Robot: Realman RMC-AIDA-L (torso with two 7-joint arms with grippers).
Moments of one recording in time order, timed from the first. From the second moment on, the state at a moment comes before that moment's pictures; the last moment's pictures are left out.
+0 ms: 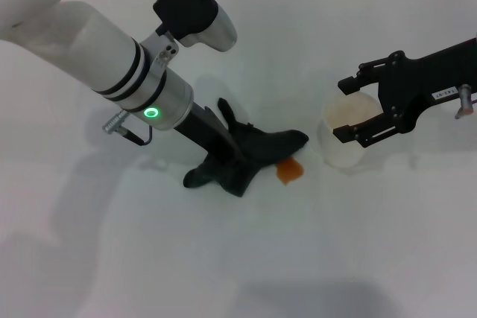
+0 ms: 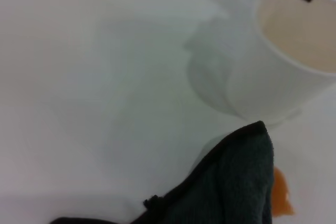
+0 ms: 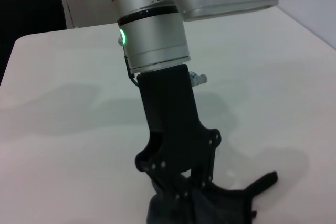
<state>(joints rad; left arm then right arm) -0.95 -2.09 1.46 0.60 2.24 1.19 -2.14 0.64 2.01 -1.01 -1.05 -2.14 -1.60 1.65</state>
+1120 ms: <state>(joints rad) -1.01 -2.09 1.69 0.59 2.08 1.11 -2.12 0.65 2.01 -1.03 -1.04 -2.14 -1.57 1.64</state>
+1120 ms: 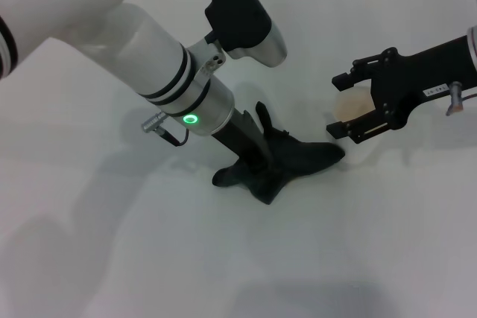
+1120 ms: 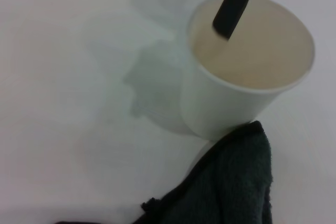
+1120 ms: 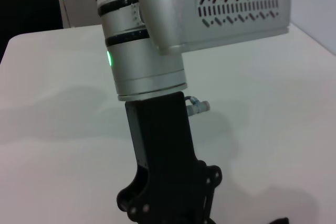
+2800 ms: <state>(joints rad) -1.02 -2.09 1.73 0.56 2.02 1.12 -2.08 0.65 2.01 -1.05 -1.04 -2.13 -1.54 1.65</state>
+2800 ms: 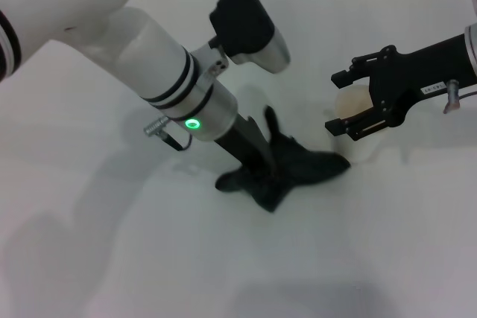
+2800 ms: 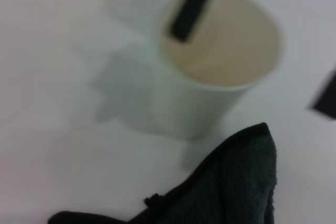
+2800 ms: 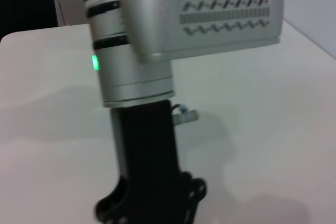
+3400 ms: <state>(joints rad) -1.02 -2.09 1.80 0.57 1.96 1.12 -2.08 0.65 2.01 -1.05 -1.04 -2.13 -1.54 1.65</state>
